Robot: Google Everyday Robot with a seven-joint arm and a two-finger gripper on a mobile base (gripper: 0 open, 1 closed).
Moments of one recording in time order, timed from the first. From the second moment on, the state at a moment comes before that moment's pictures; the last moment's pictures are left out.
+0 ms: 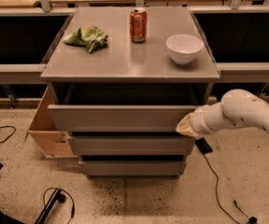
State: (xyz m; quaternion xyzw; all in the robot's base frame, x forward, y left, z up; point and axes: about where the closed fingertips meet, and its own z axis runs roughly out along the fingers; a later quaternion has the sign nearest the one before) arm 0.599 -0.185 0.635 -0.58 0.75 0.06 0.31
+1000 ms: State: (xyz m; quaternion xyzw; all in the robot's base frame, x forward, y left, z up) arm 0.631 -0.184 0.650 -0.58 0.74 0.05 0.32
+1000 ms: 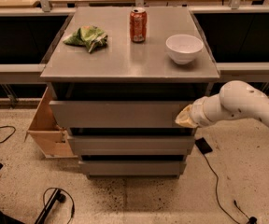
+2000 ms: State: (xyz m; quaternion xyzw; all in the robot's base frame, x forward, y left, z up) arm 0.631 -0.184 0.650 -0.58 0.74 0.05 0.32
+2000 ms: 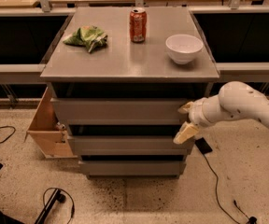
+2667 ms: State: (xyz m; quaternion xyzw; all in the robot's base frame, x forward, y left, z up) arm 0.625 -0.184 0.650 -0.58 0.74 0.05 0.32
